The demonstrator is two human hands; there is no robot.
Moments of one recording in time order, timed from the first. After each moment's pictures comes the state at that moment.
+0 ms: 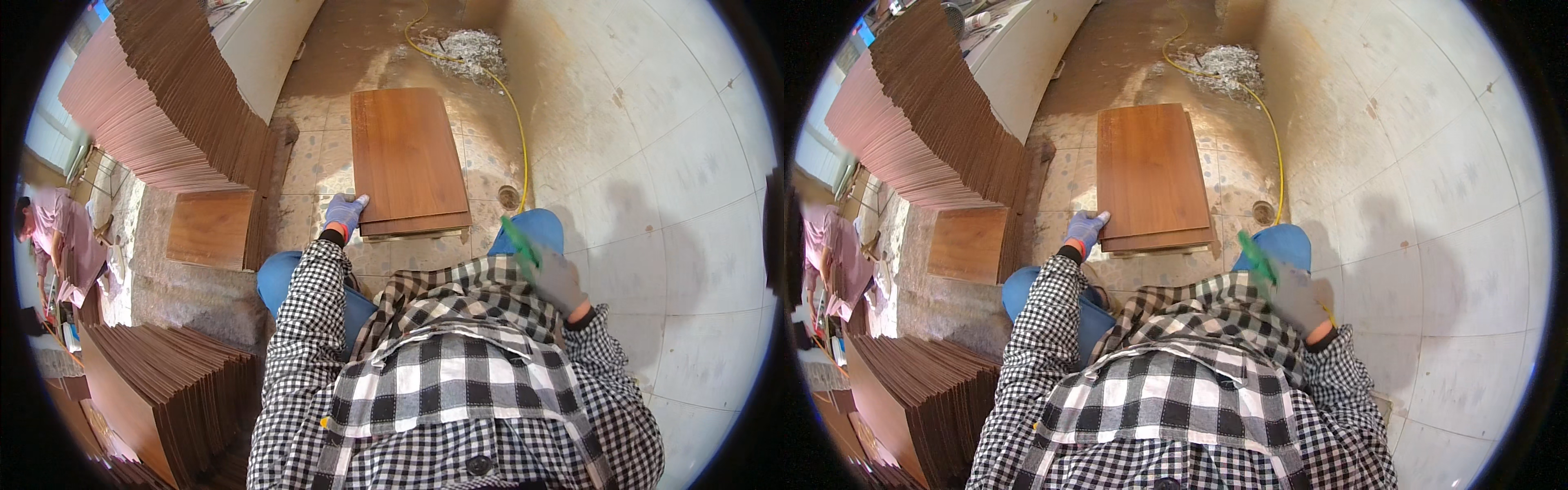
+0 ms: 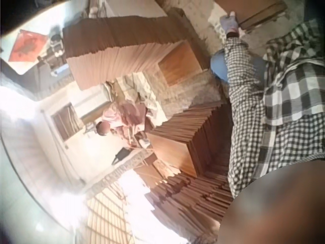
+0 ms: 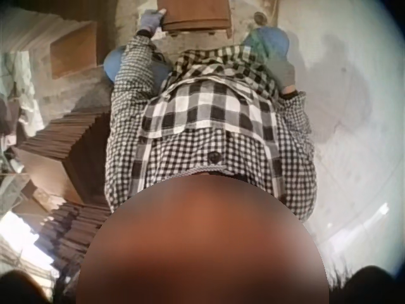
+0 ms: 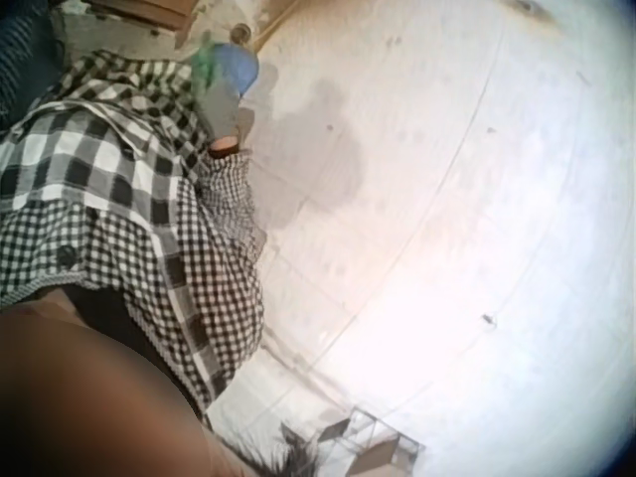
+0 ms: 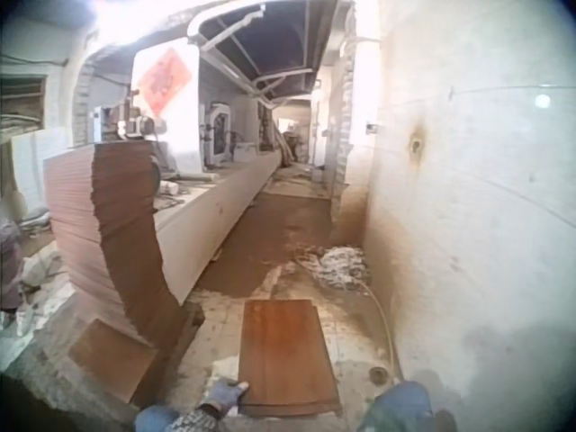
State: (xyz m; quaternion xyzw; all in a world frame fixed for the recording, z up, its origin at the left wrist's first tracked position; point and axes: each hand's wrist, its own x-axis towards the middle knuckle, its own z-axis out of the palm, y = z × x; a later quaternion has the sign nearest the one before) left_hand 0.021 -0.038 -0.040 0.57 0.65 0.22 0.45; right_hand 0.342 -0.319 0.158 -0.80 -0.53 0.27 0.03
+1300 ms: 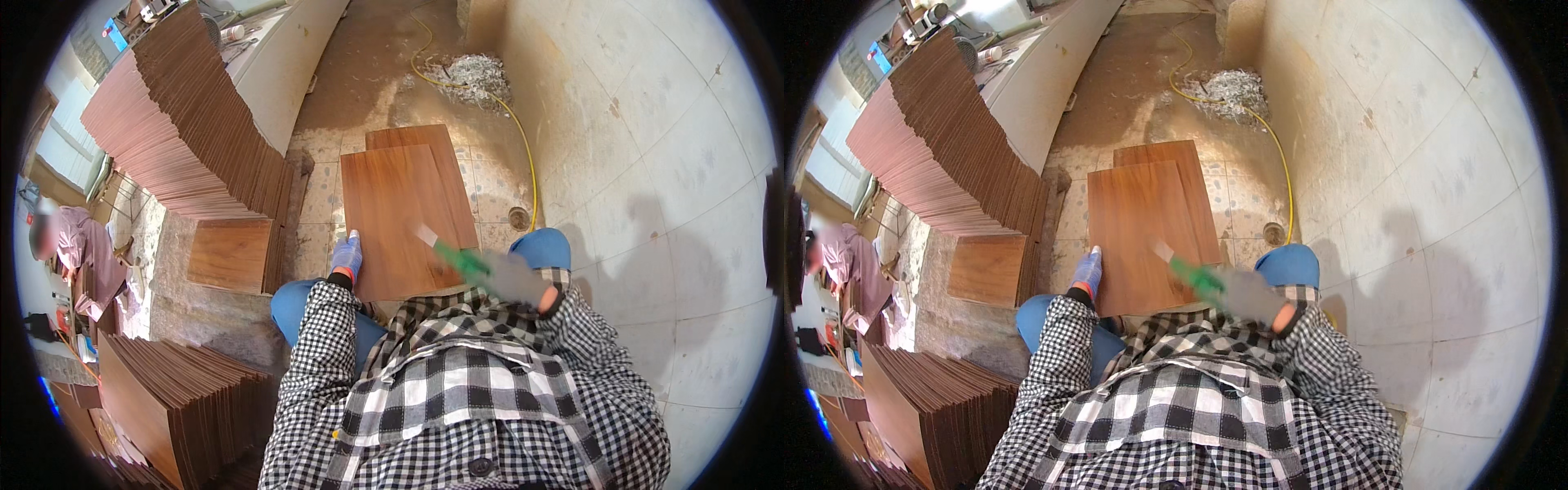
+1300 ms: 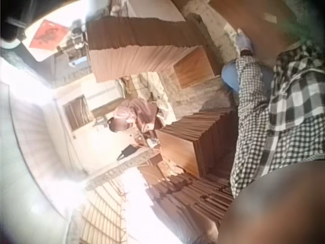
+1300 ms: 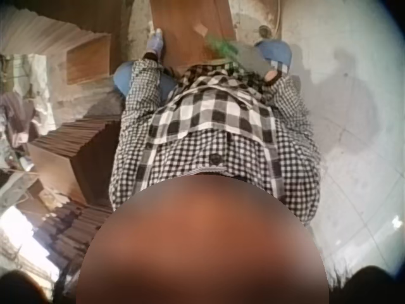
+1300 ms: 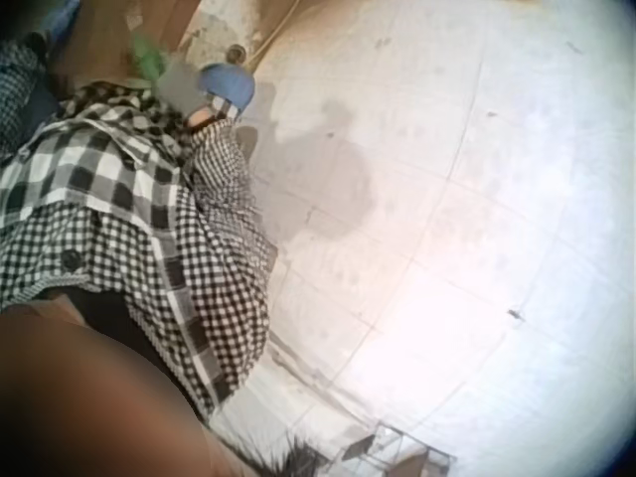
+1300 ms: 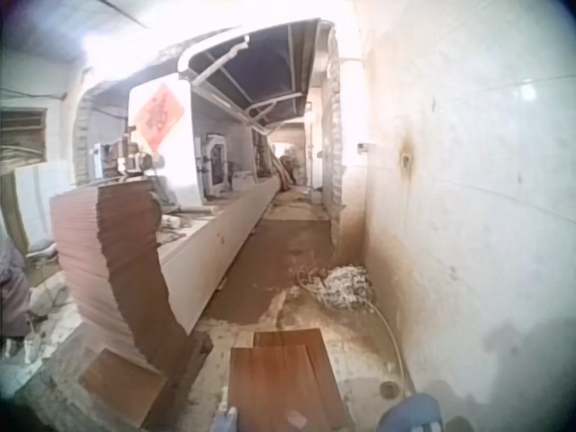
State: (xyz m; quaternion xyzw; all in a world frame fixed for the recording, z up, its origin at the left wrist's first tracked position) left_hand -0.024 -0.037 -0.095 0.54 0.70 0.20 0.43; right_hand 0.319 -0.247 0.101 -0.66 -0.70 0.25 0.10
